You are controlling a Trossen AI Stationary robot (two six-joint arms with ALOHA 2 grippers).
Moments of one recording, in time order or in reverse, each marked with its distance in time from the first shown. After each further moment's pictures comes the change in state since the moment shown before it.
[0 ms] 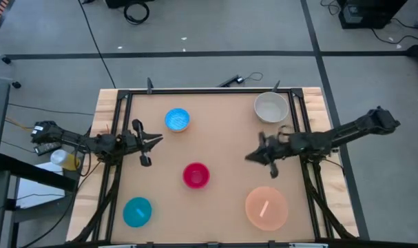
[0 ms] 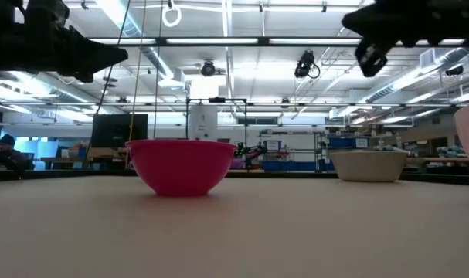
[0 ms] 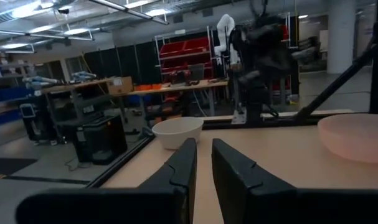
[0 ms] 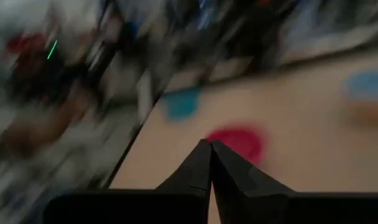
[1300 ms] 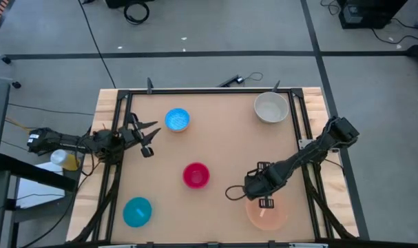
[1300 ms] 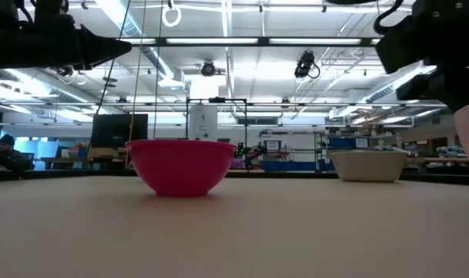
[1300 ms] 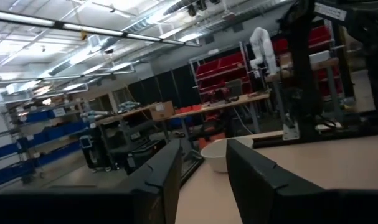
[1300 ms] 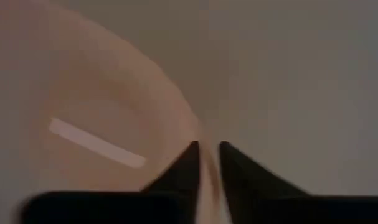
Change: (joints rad) left arm 0.166 0.004 0.000 0.135 0.043 0.191; right arm 0.278 0.756 0.705 -1.311 -0.040 0.230
